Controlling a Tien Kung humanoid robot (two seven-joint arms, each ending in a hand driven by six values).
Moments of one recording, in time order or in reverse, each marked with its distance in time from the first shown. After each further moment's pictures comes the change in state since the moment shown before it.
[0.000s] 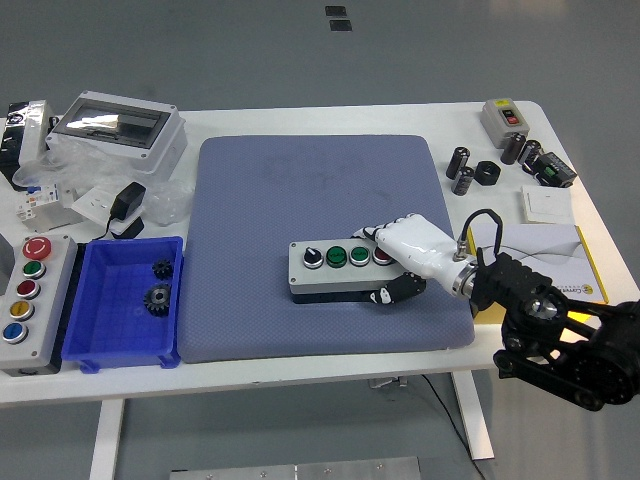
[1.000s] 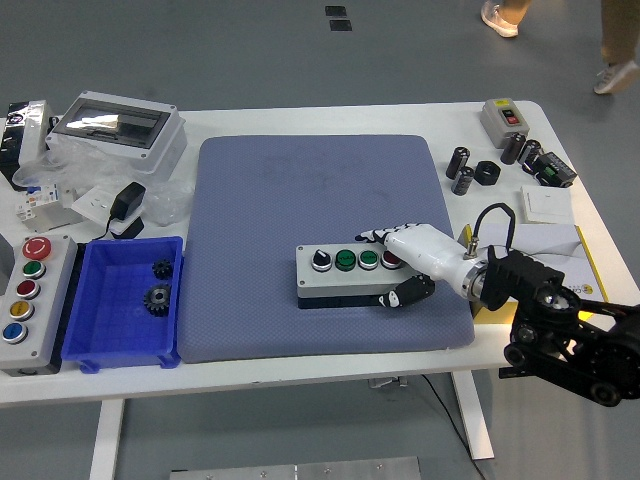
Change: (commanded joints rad) left arm 0.002 0.000 0.004 0.001 -0.004 -0.001 -0.001; right arm 0.009 -0.052 -0.001 0.060 0.204 0.079 0.007
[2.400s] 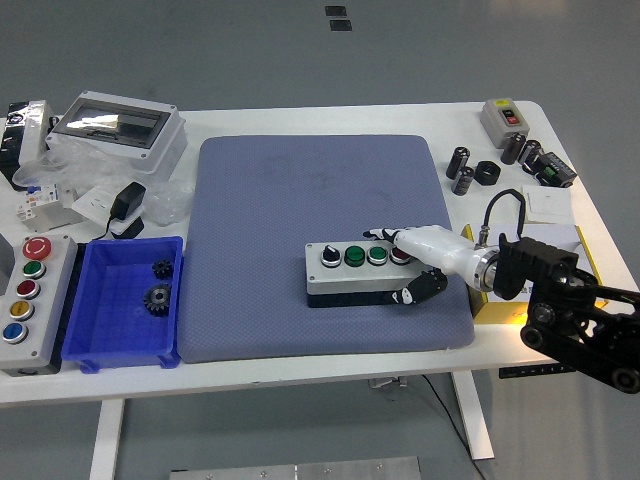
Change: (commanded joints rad) left arm -0.001 0.003 -0.009 0.000 0.027 -0.005 0.007; right arm 0.019 -0.054 0.058 0.047 0.103 0.171 -0.004
